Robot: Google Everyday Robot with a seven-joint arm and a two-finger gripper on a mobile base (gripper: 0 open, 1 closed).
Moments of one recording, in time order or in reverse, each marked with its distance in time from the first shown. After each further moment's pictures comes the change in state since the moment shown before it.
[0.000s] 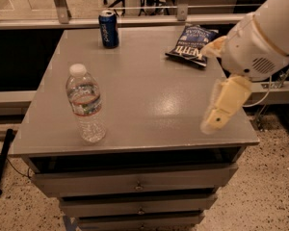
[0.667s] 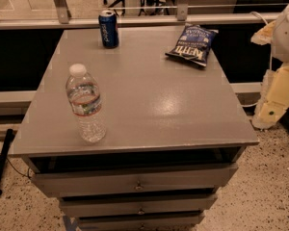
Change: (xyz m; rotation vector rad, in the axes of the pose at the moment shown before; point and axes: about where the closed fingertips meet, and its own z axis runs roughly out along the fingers) arm 0.065 -0.011 -0.062 0.110 0.274 0.061
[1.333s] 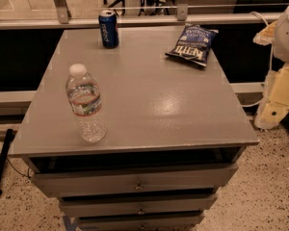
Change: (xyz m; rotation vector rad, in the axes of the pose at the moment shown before) arm 0.005 0.000 -0.001 -0.001 0.021 0.004
